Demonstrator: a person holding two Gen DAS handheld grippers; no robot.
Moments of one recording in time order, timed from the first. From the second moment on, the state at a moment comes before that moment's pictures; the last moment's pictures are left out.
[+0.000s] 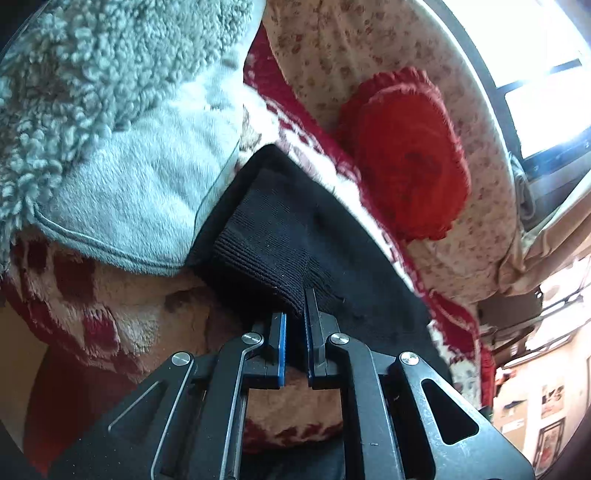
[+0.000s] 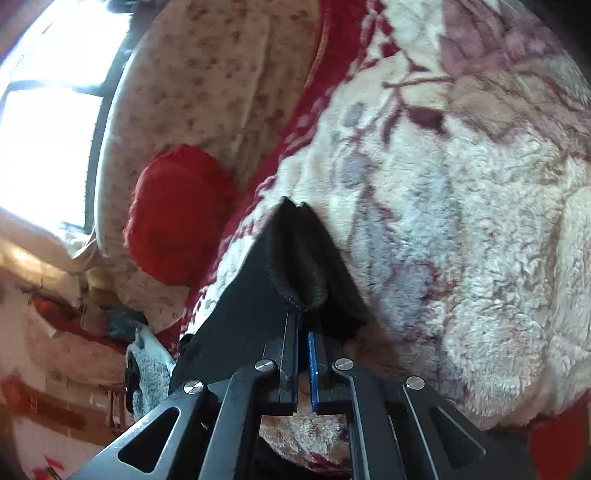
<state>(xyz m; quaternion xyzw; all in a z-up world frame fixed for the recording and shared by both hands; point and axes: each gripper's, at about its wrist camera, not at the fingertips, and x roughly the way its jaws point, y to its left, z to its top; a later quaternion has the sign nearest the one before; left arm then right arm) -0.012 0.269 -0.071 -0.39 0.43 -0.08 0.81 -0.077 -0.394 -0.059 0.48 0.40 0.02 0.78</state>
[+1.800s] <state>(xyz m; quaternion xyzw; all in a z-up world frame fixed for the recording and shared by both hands) 0.055 0.184 -0.070 -0.11 0.40 -0.04 0.91 0.091 -0.097 -0.018 -0.12 0.47 0.31 0.81</state>
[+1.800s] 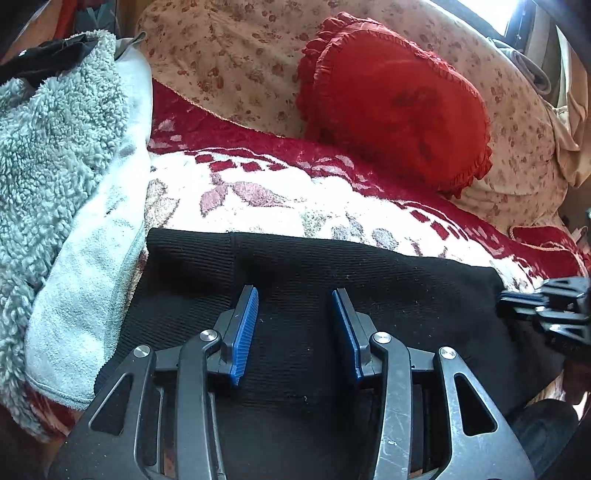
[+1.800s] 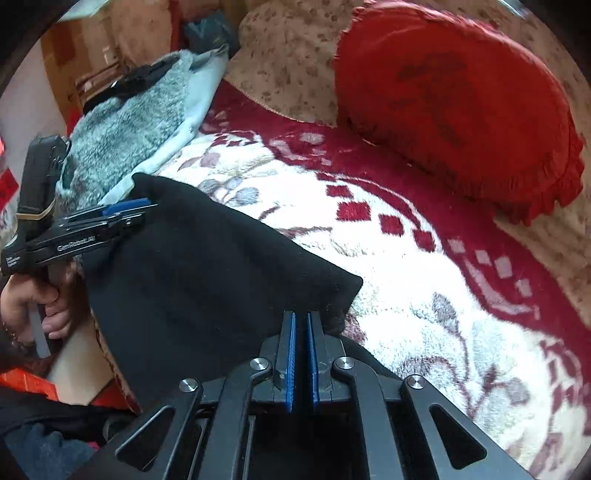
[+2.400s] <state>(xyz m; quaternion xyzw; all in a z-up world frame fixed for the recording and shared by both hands) -0.018 0.129 -0.076 -0.06 0.39 -0.10 0.91 0.046 -0.091 -0.017 -0.16 0.54 0.40 0.72</state>
